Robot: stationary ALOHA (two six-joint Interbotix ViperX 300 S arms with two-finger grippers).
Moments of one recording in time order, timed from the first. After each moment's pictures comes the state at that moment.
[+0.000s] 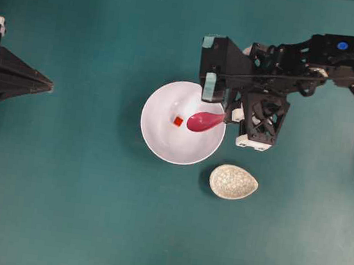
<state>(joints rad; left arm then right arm) 0.02 -1.02 1.16 0.01 0.11 0.01 -0.17 -0.07 0.41 0.22 0.85 -0.23</state>
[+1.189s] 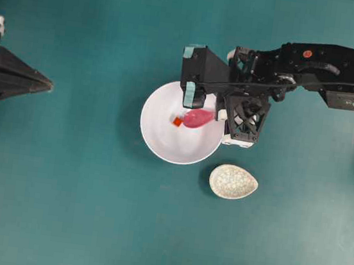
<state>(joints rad) 0.02 -1.02 1.16 0.01 0.11 0.01 -0.16 0.05 0.40 0.16 0.77 -0.24</state>
